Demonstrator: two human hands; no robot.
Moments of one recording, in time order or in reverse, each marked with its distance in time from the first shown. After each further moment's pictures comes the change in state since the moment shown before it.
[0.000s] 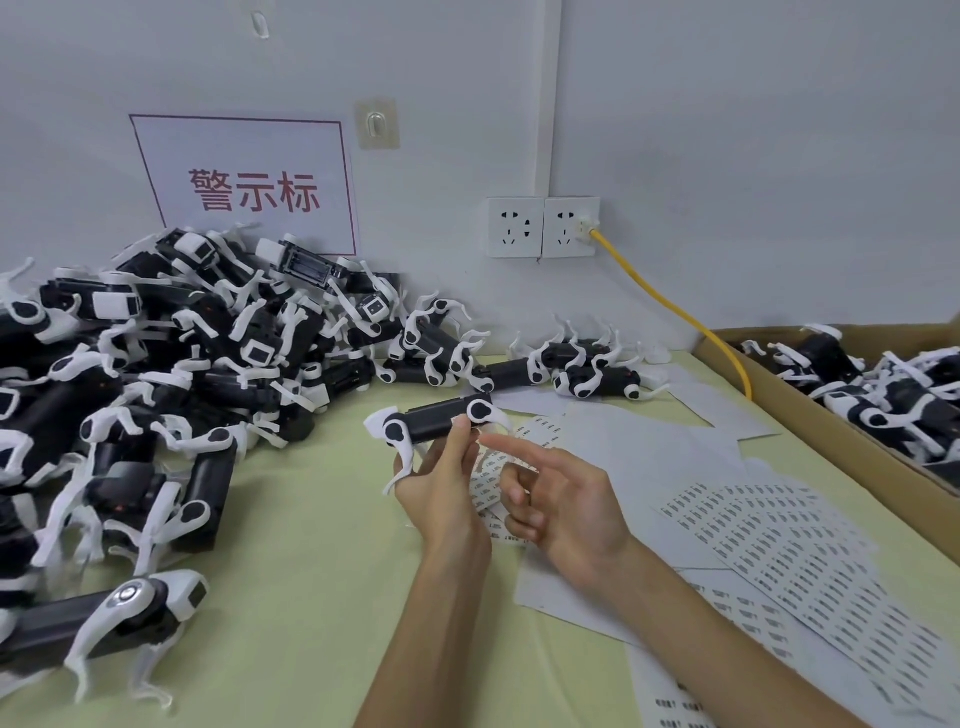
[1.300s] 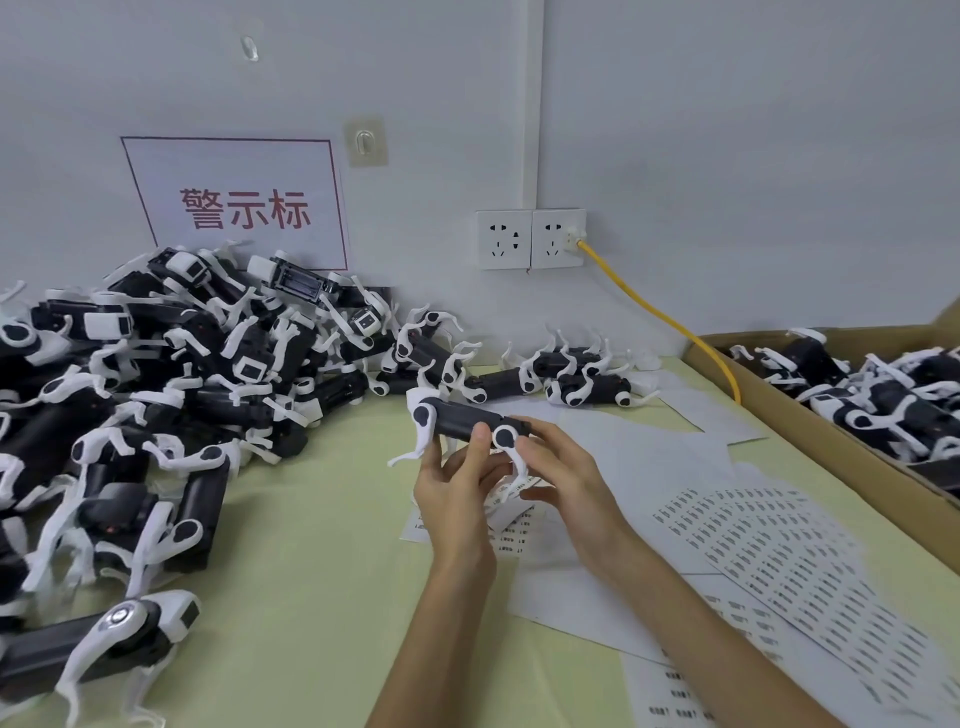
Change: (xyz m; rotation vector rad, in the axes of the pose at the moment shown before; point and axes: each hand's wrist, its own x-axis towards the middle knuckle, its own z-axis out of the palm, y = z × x) left_hand -0.015 -0.003 0.003 0.183 -0.287 0.027; right_hand 0.001 -0.014 -0.002 -0.334 0.253 -0.244
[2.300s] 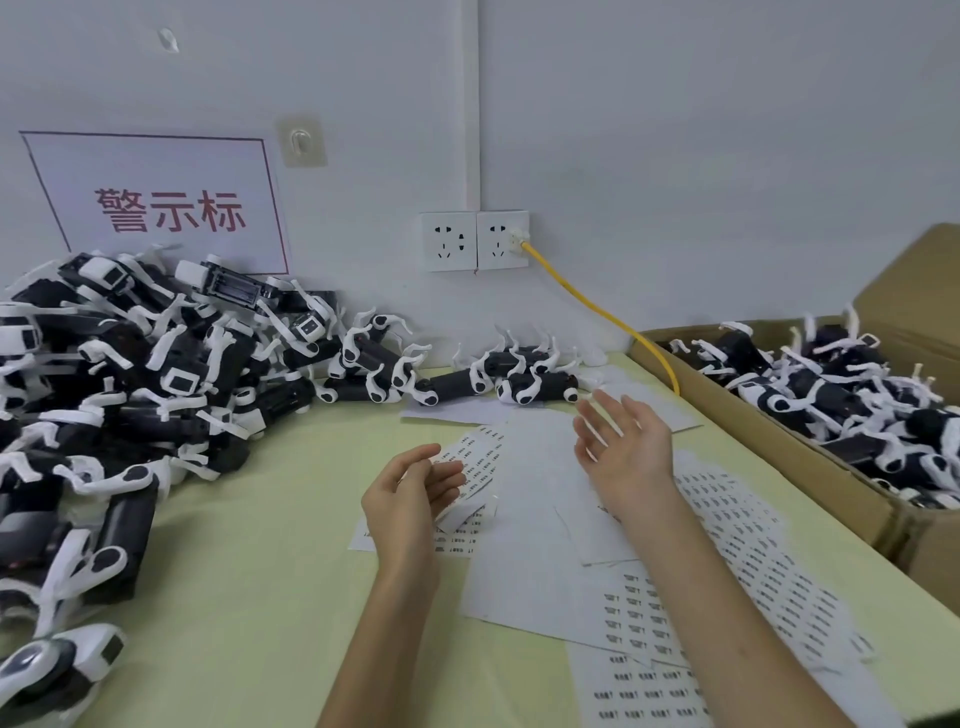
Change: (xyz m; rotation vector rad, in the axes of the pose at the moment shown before) left_hand -0.001 0.005 -0.004 0.207 0.104 -0.147; right_hand 0.023 -0.019 -0.098 0.611 0.509 0.173
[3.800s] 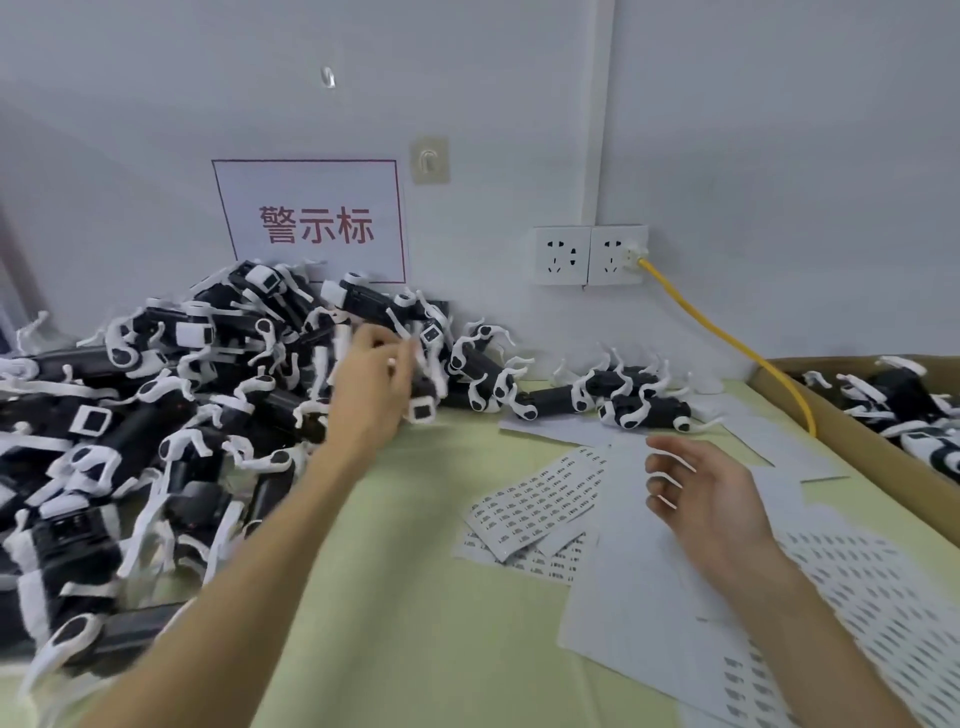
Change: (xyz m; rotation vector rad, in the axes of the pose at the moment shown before) left_hand 0.121 0.131 -0.063 1.111 0.046 0.888; right_hand -0.030 0.019 0.030 -0.364 -0.207 -0.008
